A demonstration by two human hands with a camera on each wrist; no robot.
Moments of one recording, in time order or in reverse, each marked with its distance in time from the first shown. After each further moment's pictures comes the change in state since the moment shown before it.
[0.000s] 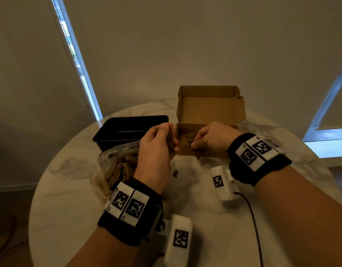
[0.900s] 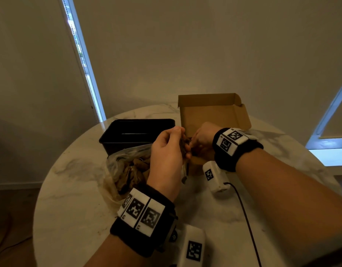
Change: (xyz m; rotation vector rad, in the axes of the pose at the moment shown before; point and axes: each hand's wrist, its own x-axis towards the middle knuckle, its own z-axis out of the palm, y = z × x) left_hand -0.002 0.000 0.000 0.066 -0.033 0.021; right_hand 0.077 -0.020 0.021 0.008 -0.034 0.170
